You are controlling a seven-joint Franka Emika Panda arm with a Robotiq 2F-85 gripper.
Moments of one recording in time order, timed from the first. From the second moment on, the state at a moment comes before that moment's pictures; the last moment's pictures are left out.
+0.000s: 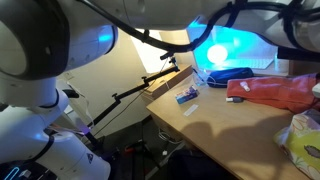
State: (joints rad) arm -0.33 0.91 -0.07 -1.17 -0.08 2.14 -0.31
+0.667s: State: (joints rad) arm -0.39 0.91 -0.10 -1.18 -0.08 2.27 -0.22
